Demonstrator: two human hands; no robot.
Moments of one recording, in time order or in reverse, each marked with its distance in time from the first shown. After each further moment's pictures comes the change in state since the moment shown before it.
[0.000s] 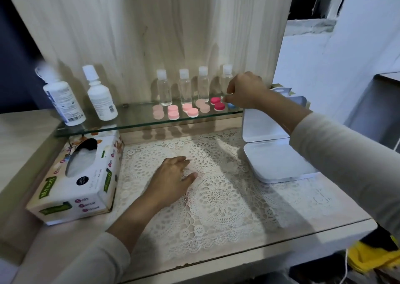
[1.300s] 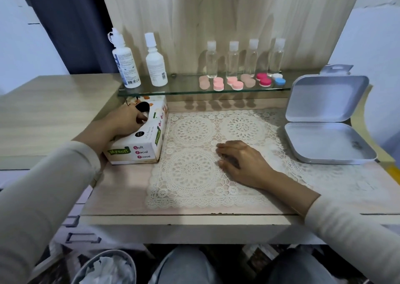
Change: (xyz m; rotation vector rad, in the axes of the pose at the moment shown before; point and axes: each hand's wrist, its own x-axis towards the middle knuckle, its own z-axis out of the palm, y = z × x) left_hand -0.028 -0.110 -0.139 0.423 -0.090 -0.372; right_hand -0.164 -0.069 0.122 0.364 -0.186 -0.418
